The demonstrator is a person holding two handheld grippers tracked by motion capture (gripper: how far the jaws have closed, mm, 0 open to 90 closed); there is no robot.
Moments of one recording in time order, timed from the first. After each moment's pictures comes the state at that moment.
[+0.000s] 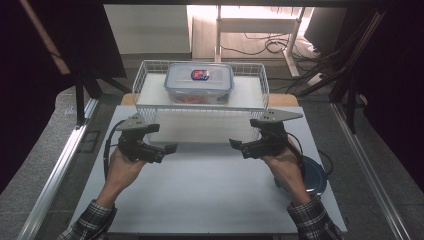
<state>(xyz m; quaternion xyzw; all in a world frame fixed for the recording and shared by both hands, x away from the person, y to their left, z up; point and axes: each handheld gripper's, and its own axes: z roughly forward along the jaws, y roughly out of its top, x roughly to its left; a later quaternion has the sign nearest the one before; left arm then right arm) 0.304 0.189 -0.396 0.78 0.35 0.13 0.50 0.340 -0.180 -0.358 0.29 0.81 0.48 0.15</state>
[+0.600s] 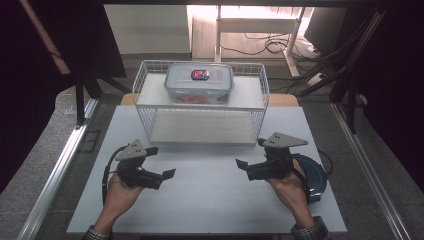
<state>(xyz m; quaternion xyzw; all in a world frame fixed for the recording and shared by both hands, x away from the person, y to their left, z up) 0.265 0.190 -0.445 0.79 0.35 0.13 0.49 0.304 -0.199 -0.397 0.31 0.81 0.47 0.17</state>
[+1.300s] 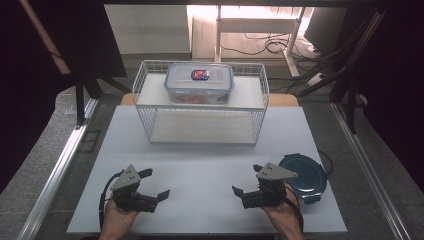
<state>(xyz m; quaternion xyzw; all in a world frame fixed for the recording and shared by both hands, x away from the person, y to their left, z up) 0.221 0.202 -0.500 0.77 0.37 0.15 0.49 0.262 -0.197 -0.466 0.31 0.82 0.45 0.18</state>
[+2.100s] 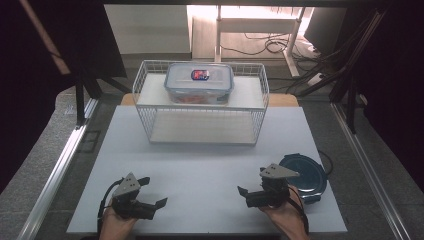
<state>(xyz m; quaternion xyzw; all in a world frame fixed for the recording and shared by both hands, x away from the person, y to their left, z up) 0.216 0.206 -0.520 0.79 0.38 0.13 0.47 0.268 -0.212 -0.474 0.36 0.82 0.41 0.18</state>
